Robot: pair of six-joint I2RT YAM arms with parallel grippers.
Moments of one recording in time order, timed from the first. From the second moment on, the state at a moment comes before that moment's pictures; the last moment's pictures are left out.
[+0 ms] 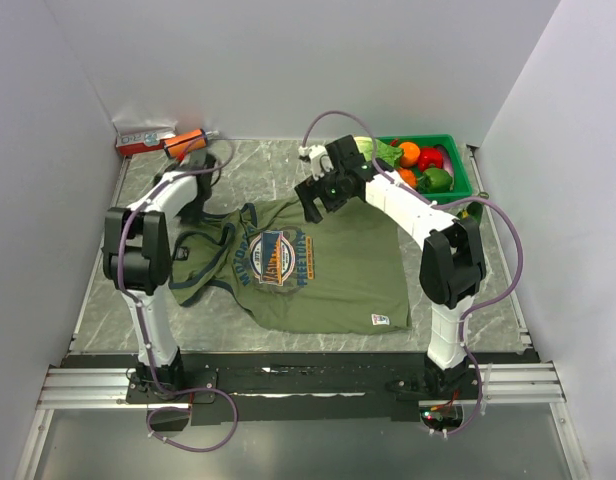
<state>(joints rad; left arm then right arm) -0.10 2.01 1.51 -0.81 -0.78 -0.15 0.50 1.94 1.70 -0.68 -0.31 -0.16</state>
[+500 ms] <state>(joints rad) -0.27 1.98 2.23 -0.73 -0.20 0.03 0.41 1.90 2.21 -0.65 0.08 -0.10</state>
